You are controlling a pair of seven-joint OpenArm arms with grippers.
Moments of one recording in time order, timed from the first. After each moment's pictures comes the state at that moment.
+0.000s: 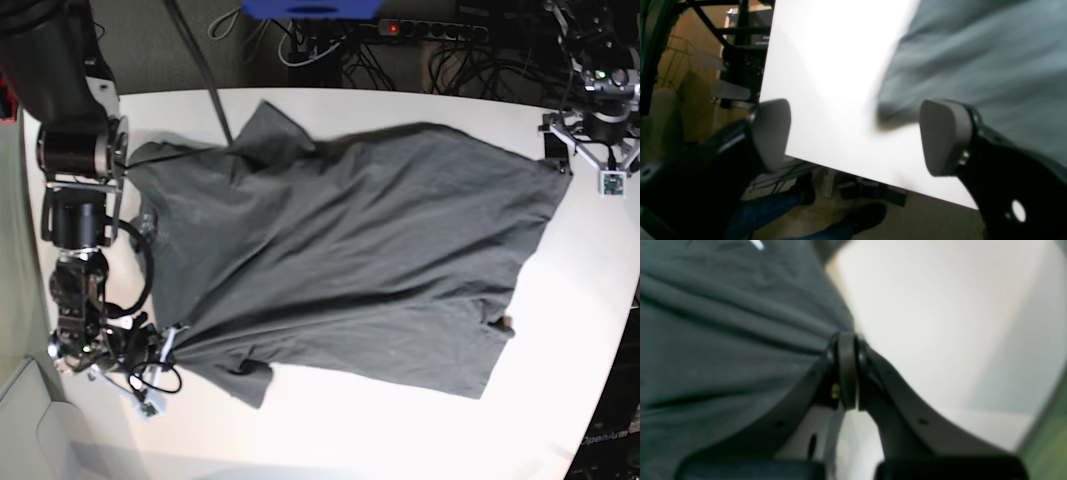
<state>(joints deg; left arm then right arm) 20.9 -6.6 -37.0 110.4 4.0 -24.0 39.6 38.4 13.8 4.1 51.9 -1.2 39.9 -43.0</state>
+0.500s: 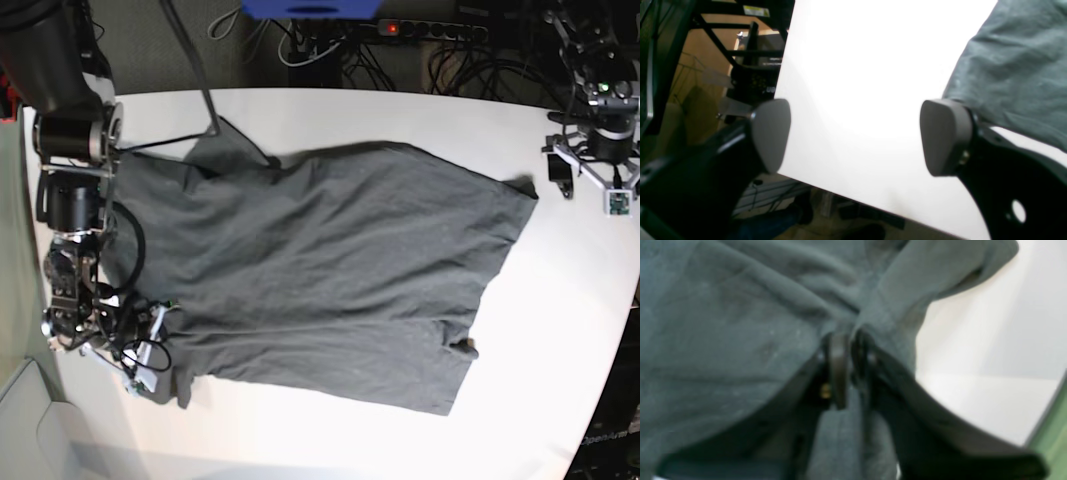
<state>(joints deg) 16.8 -6.4 -36.9 112.3 3.9 -24.0 39.9 35.2 14.8 5.8 52.0 -1.4 39.9 -43.8</state>
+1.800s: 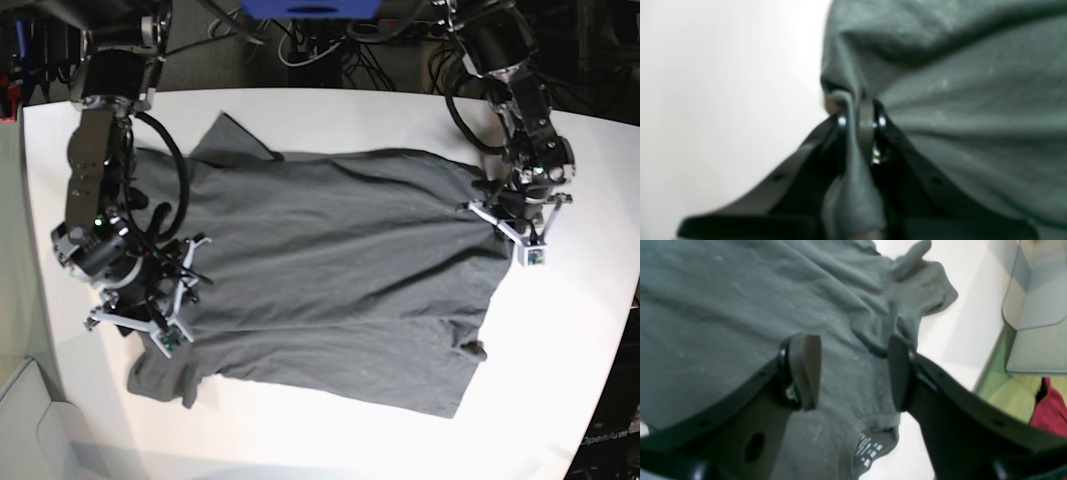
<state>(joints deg) -2.3 1.4 -28.4 85.0 4.8 -22.9 39.9 10.4 6.6 5.7 106.9 -0.7 40.1 -63.4</state>
